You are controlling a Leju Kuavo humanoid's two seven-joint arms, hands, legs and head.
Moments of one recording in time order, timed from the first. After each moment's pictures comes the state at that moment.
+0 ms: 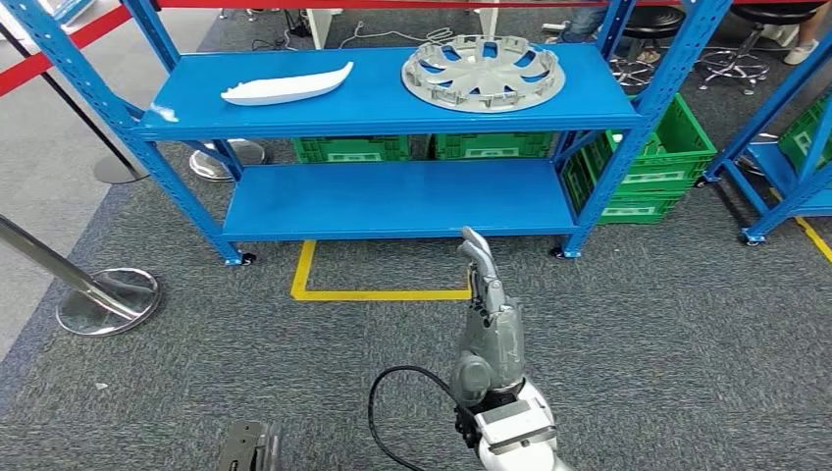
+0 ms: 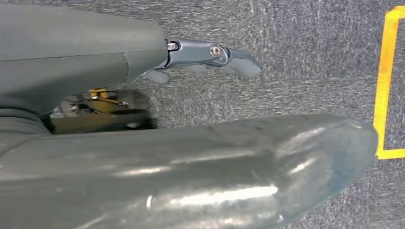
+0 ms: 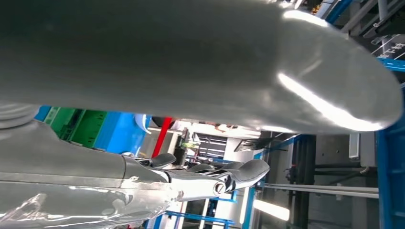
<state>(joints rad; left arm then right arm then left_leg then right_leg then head) -0.10 -0.24 0.49 -0.19 -0.22 0.01 -0.60 -0.05 0.16 0.63 -1.50 0.28 -0.35 -0.60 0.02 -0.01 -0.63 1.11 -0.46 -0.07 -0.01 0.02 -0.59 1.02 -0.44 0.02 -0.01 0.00</state>
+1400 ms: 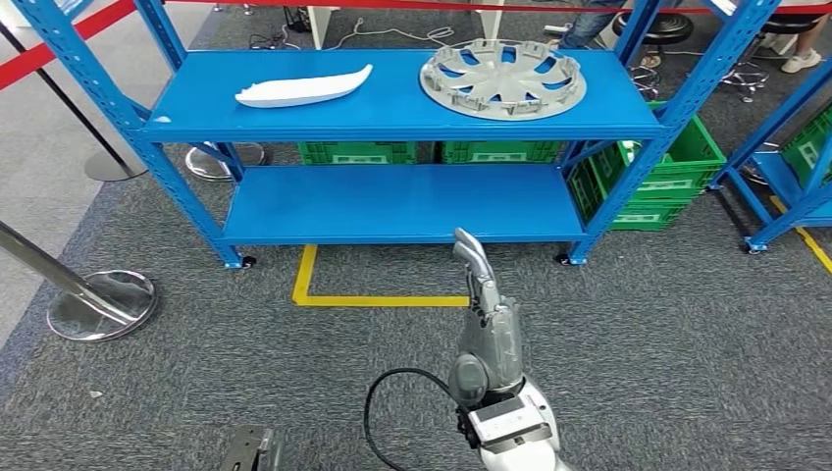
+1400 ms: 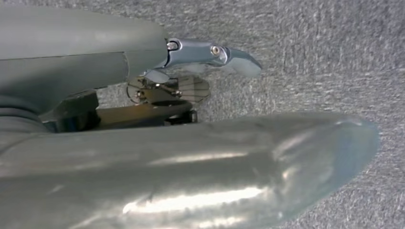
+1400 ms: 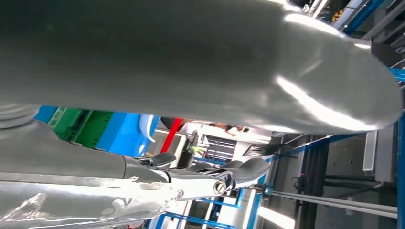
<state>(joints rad) -0.08 -0.23 0.52 -0.19 -0.23 -0.06 -0.41 -0.04 0.16 0.62 -1.50 0.32 -0.34 -0.58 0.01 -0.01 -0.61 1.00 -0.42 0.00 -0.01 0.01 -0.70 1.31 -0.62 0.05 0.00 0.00</state>
